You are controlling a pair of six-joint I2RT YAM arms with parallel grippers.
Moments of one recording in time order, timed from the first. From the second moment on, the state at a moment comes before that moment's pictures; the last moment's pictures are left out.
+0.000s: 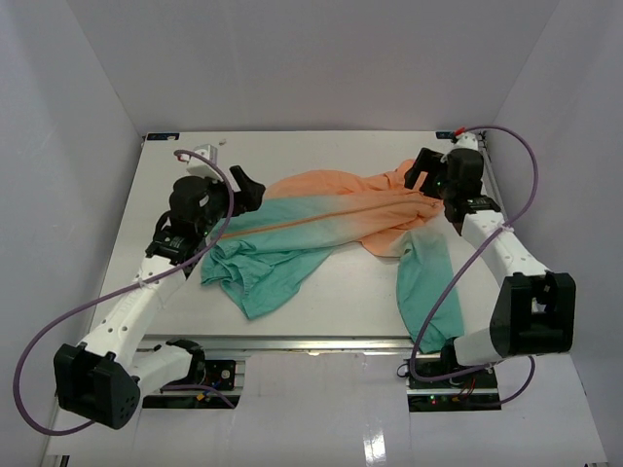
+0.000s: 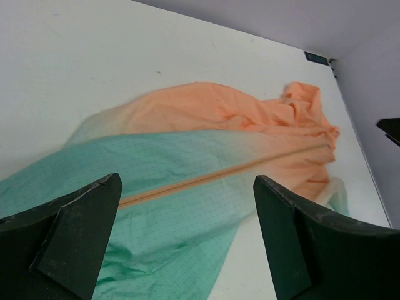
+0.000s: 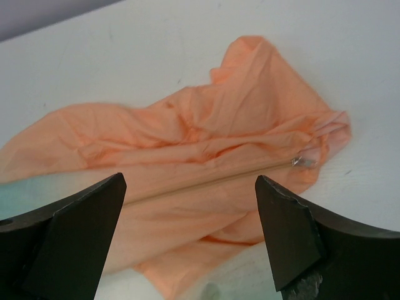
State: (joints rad) left arm -0.29 1.08 0.91 -0.08 0.02 -0.45; right arm 0.08 1.45 1.03 -0.01 -0.05 0.33
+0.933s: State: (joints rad) left arm -0.67 0.71 0.42 0.32 0.11 -0.30; right arm 0.65 0.66 0.62 -0.27 0.20 0.33
